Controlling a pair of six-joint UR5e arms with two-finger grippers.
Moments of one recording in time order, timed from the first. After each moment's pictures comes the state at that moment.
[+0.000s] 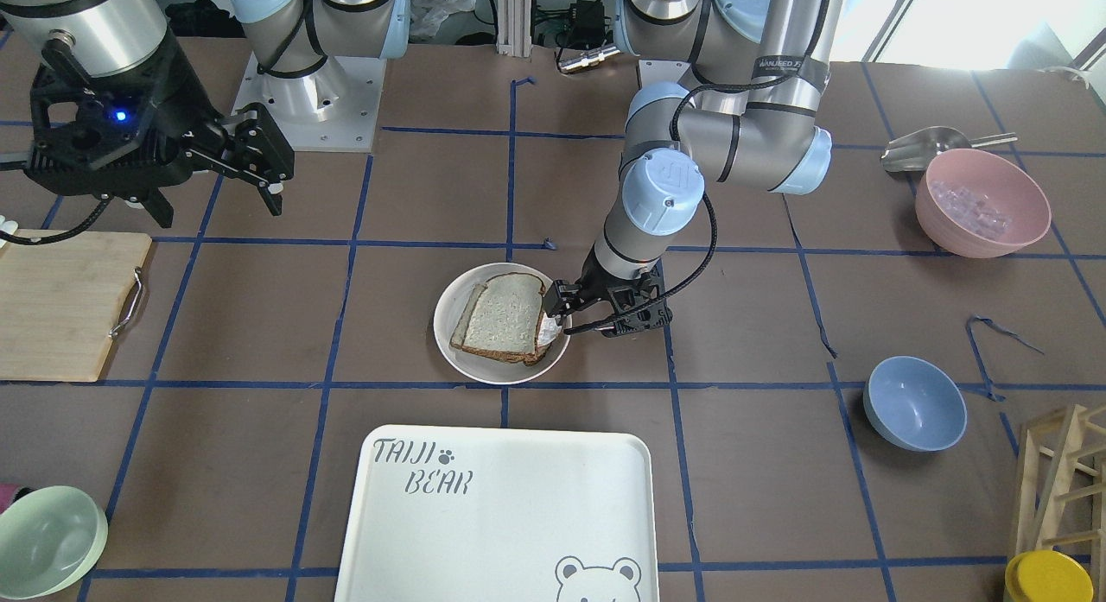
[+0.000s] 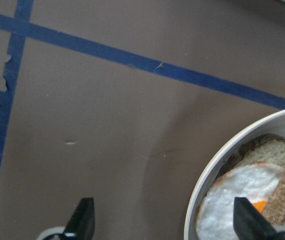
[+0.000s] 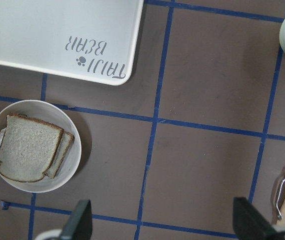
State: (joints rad) left arm -1.75 -1.87 -2.06 -0.82 1.42 -0.46; right arm 1.55 -1.49 1.40 -1.51 -1.54 -0.17
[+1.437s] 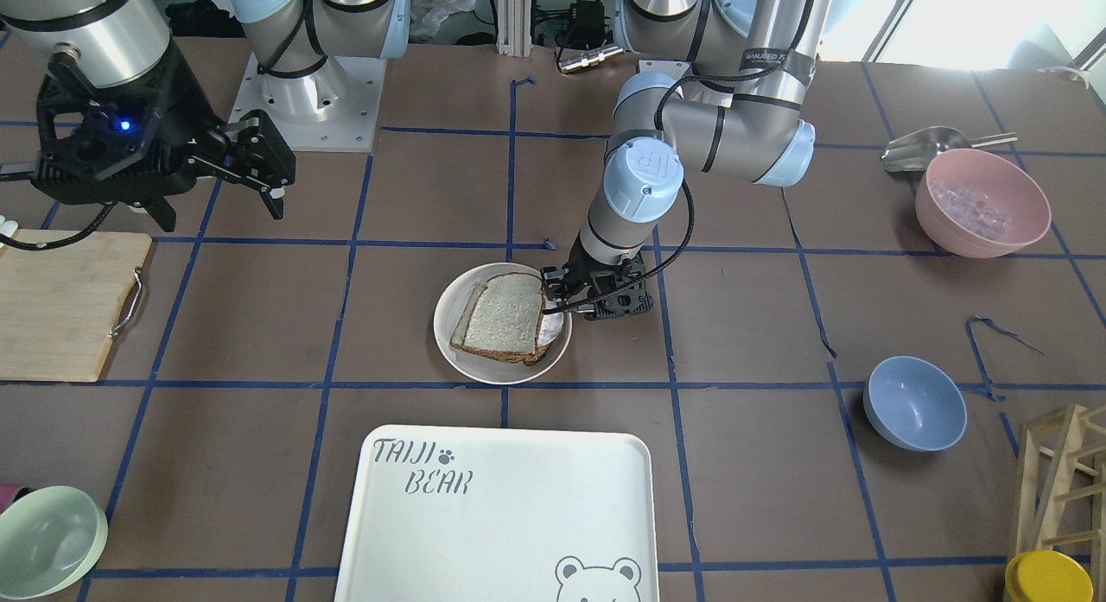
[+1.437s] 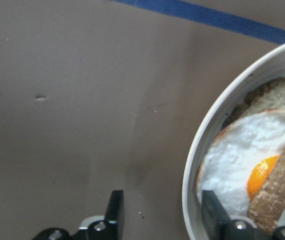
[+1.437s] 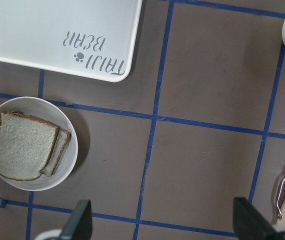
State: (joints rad) left arm -1.79 -1.85 -2.09 -0.82 1.42 -0.44; right arm 1.55 -1.49 1.41 -1.51 -1.55 -0.17
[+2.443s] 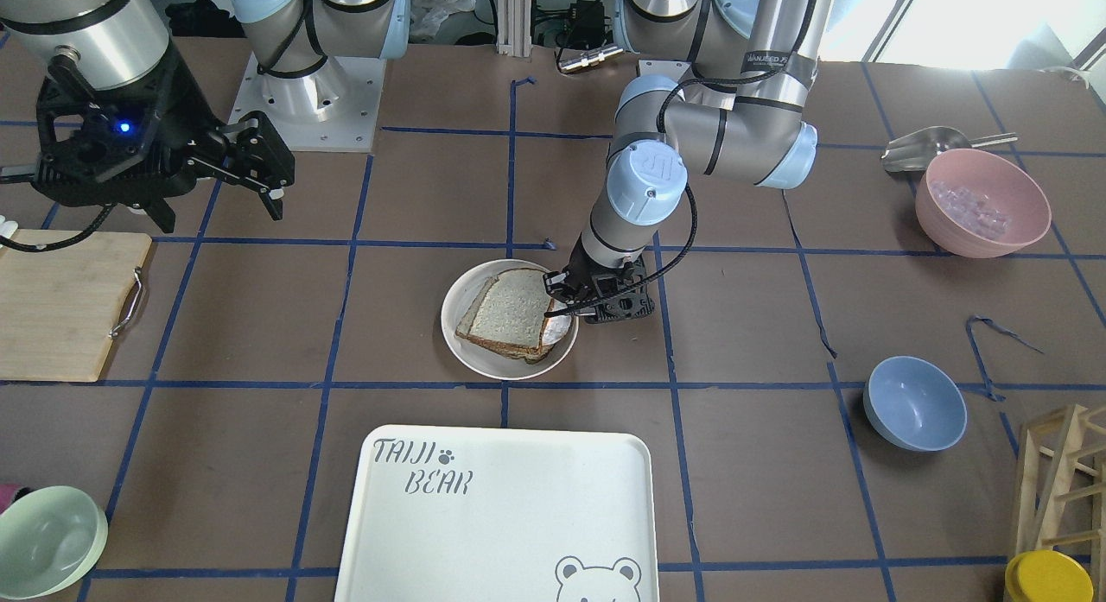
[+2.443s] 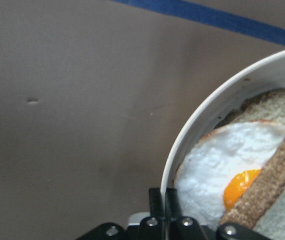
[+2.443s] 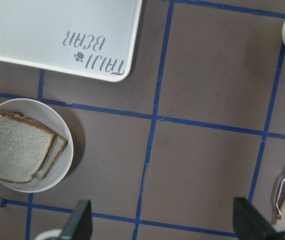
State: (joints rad) left arm -1.78 -1.85 -2.08 -0.81 1.40 -0.43; right arm 1.55 -1.49 1.41 -1.51 -1.55 -0.18
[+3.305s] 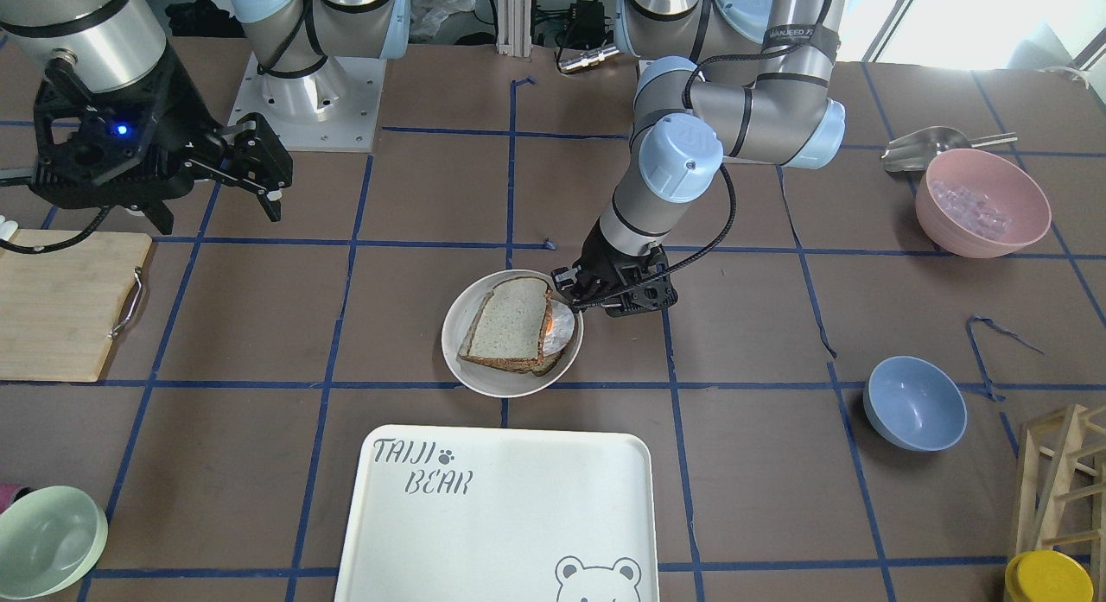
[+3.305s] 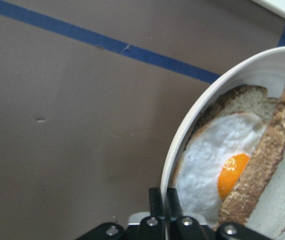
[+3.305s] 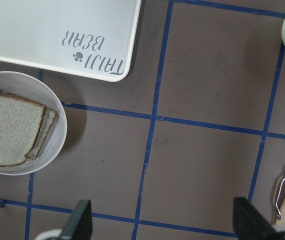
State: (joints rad) left arm -1.69 -1.77 -2.06 -0.80 1.29 -0.49; right arm 1.55 -1.49 1.41 -1.51 -1.55 -0.18
